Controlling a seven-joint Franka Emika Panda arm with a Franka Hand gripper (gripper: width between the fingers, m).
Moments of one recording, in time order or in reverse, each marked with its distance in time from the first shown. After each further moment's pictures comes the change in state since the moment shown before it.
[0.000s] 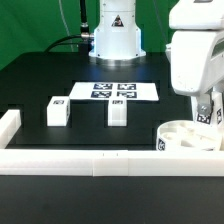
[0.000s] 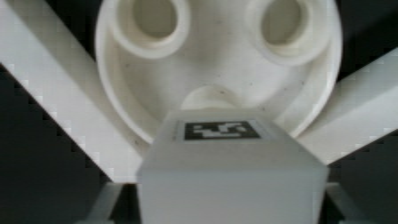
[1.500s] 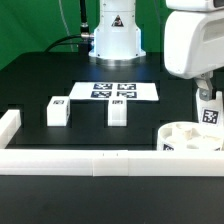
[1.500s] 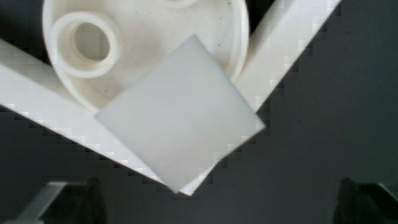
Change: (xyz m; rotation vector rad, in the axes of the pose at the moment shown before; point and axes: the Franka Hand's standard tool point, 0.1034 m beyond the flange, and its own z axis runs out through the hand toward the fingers) arm 0.020 -0.003 -0.027 0.083 -0.020 0.355
